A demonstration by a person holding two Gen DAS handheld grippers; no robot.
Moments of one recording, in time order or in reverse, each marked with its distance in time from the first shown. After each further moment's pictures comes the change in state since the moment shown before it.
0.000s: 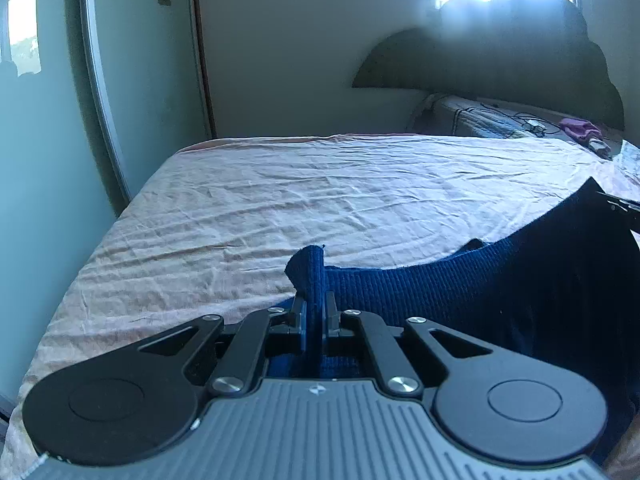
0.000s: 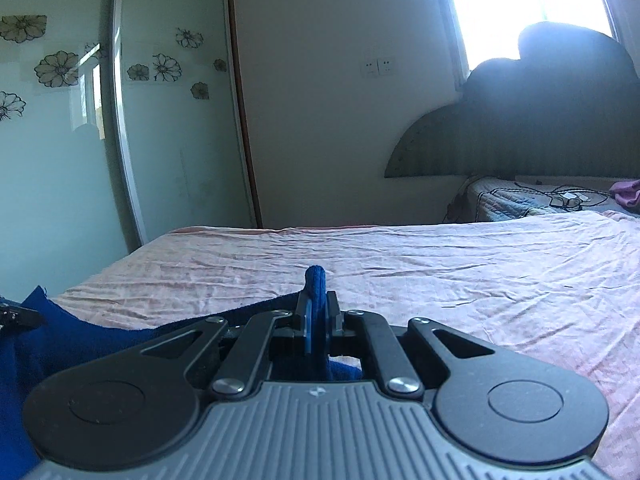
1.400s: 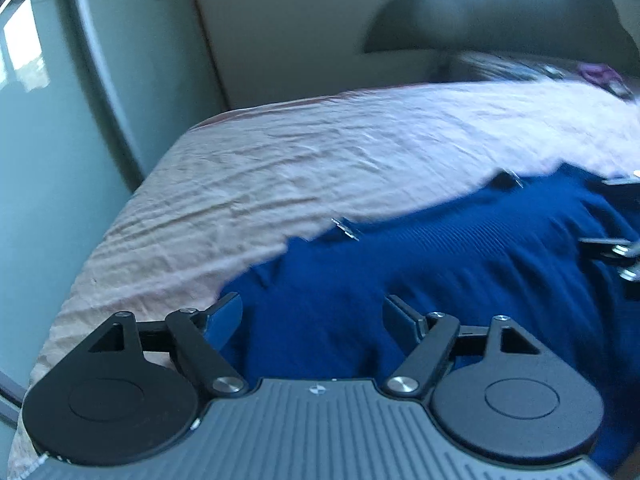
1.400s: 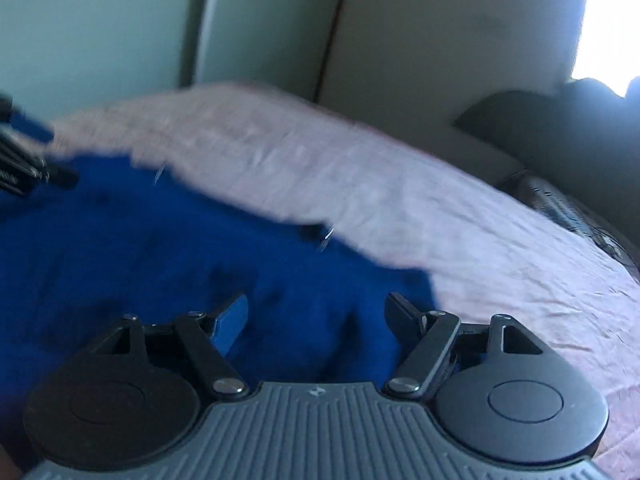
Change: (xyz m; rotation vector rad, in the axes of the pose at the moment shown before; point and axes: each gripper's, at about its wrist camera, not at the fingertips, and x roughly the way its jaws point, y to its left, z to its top) left arm 0.023 -0.032 -0.043 0.124 0.070 0.112; right arm 0.030 0.069 -0.053 -0.441 0.324 0.057
